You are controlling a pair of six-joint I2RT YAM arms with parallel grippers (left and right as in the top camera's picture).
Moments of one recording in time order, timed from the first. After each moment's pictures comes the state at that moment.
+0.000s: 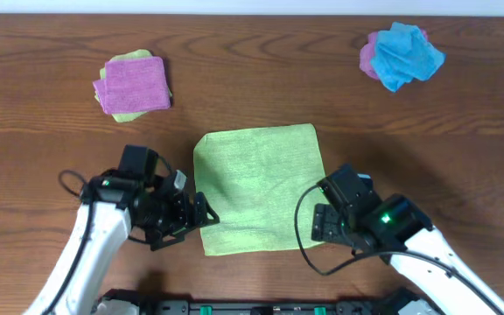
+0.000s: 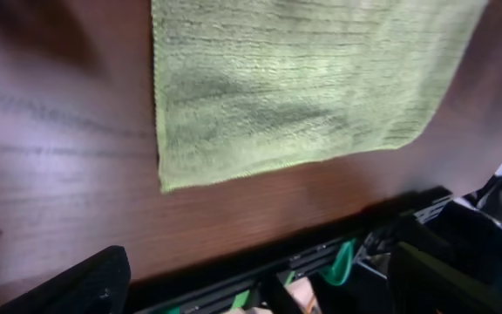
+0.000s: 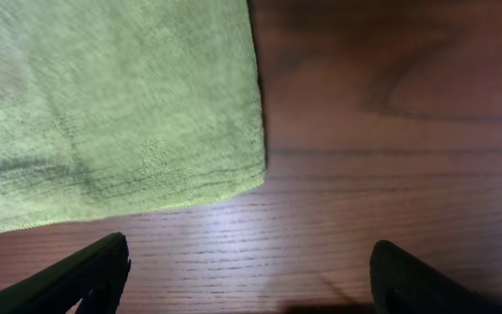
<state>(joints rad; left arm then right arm) -0.15 1.19 0.74 -1.05 0.61 -0.43 0.61 1.11 0.80 -1.08 0.08 0.77</state>
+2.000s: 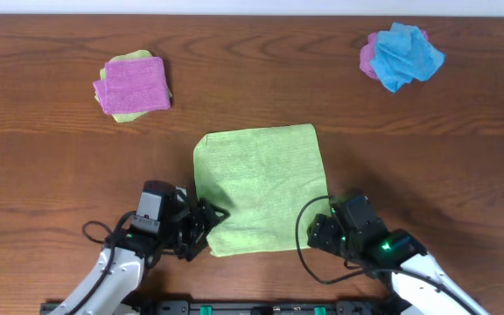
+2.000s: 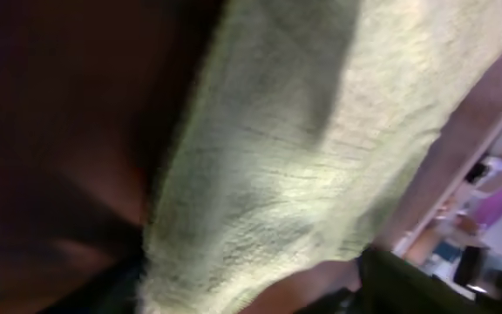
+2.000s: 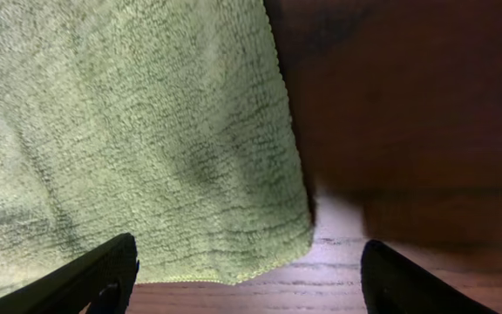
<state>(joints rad) -0.30 1.14 0.27 -0.19 0.61 -1.15 0.54 1.01 0.39 -0.58 -0.07 0.87</state>
